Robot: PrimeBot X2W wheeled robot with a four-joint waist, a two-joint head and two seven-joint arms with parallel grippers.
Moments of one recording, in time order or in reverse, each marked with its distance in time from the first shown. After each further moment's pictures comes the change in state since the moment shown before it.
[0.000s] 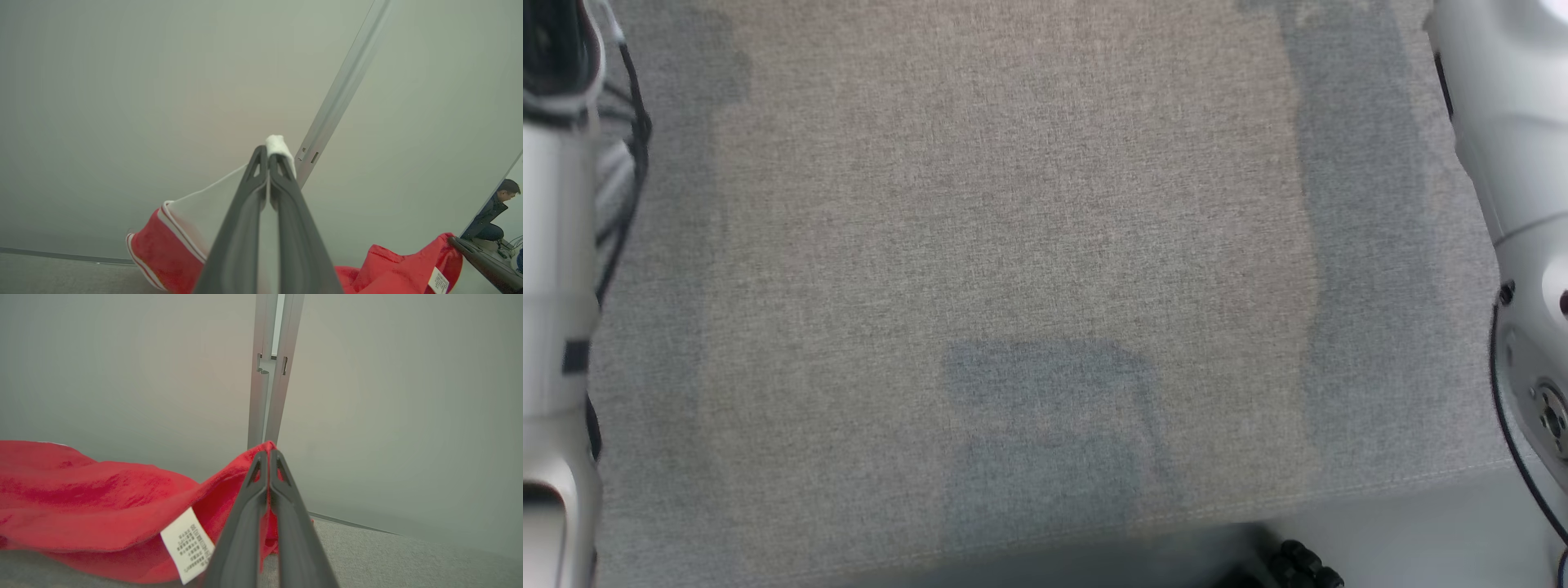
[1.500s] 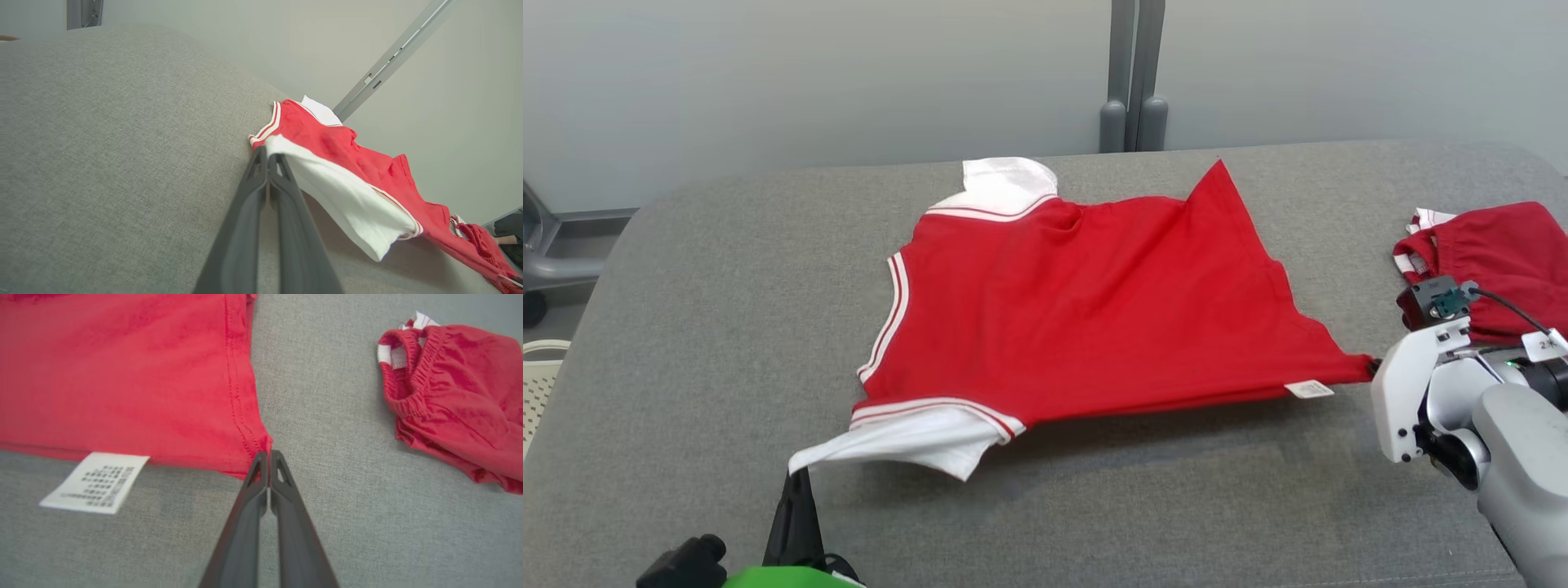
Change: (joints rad) left arm 1.251 -0.243 0.157 -0.195 0.103 0.137 -0.016; right arm 0.925 -0.328 0.310 -0.264 0.340 0.001 0.616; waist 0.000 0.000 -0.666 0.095
